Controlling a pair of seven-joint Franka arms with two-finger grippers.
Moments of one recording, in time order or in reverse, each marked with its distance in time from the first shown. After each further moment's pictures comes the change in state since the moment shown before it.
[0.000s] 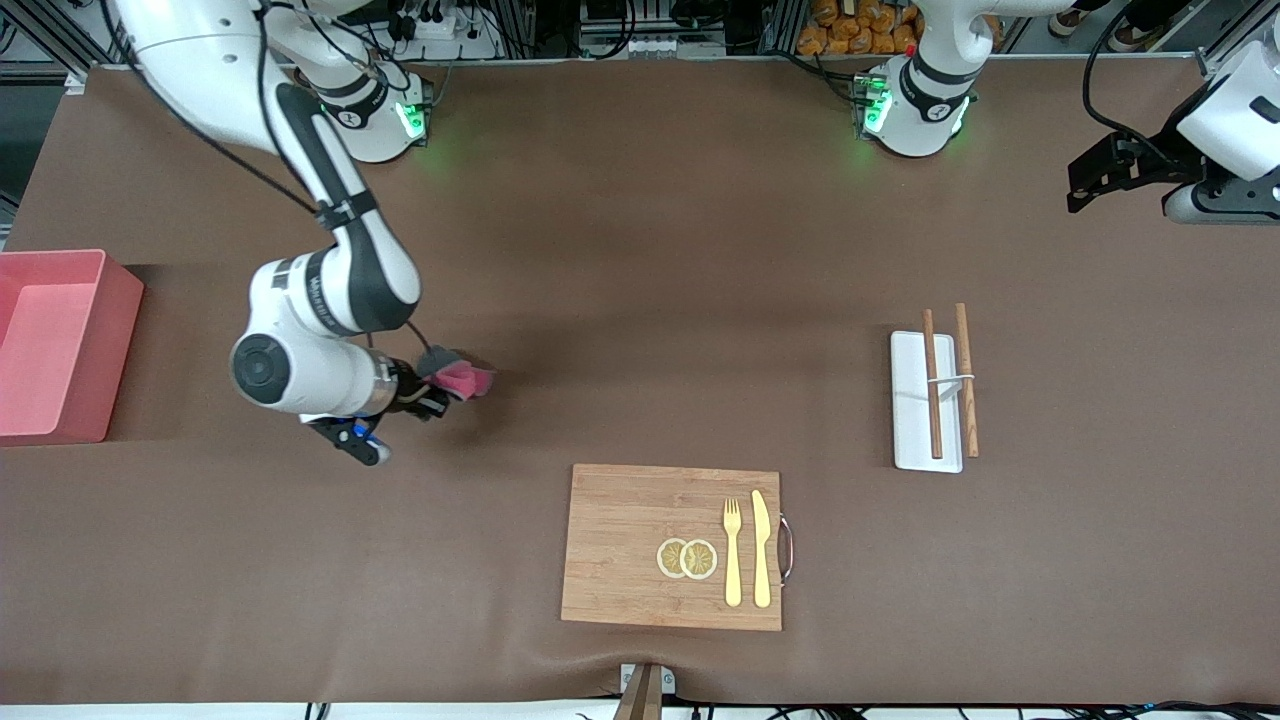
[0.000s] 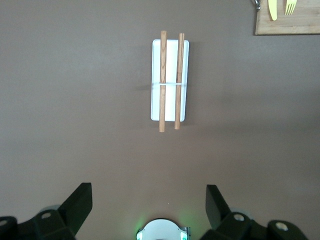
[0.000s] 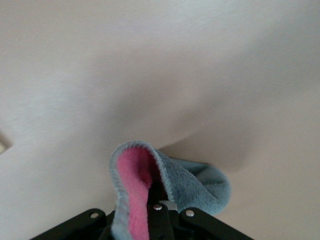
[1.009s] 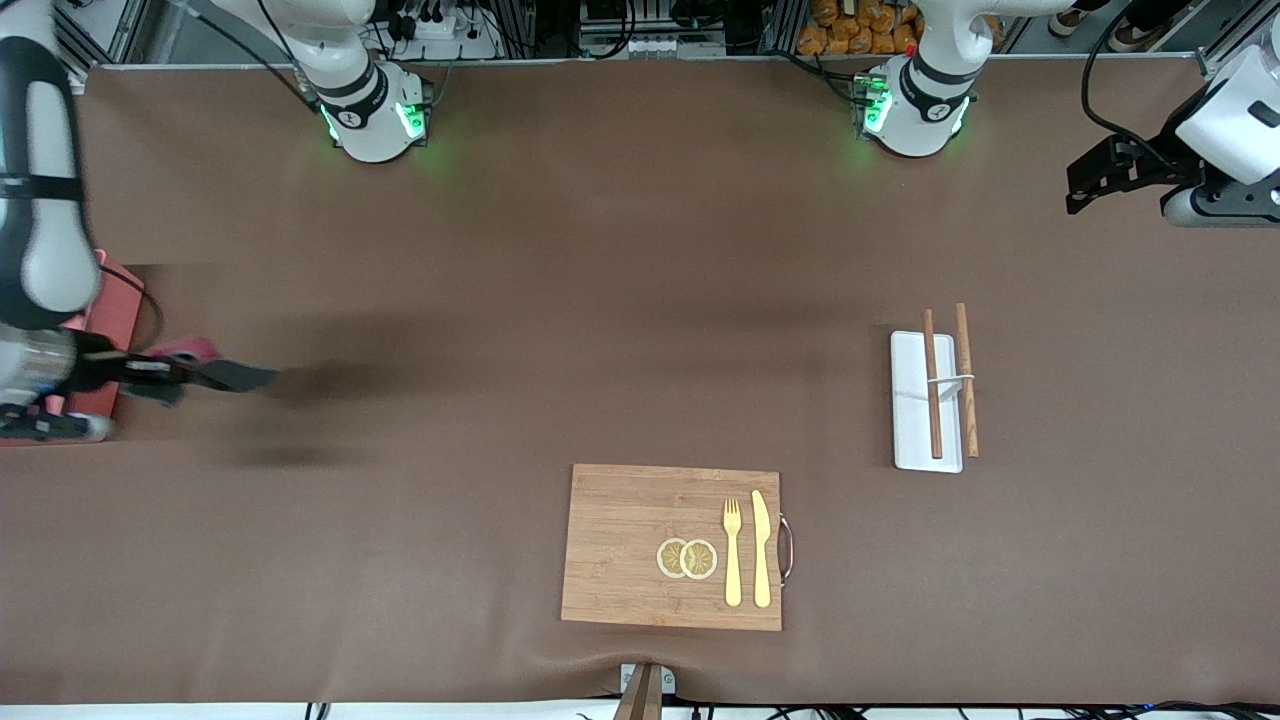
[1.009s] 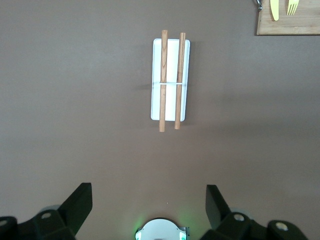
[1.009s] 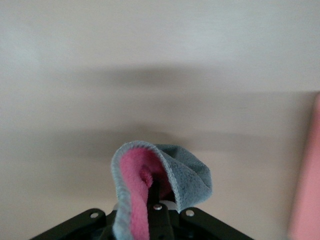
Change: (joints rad) left arm 0.002 0.003 -0.001 -0.002 0.000 0.005 -0.007; right arm -0.590 -0.146 -0.046 0.046 -0.230 -0.237 -1.123
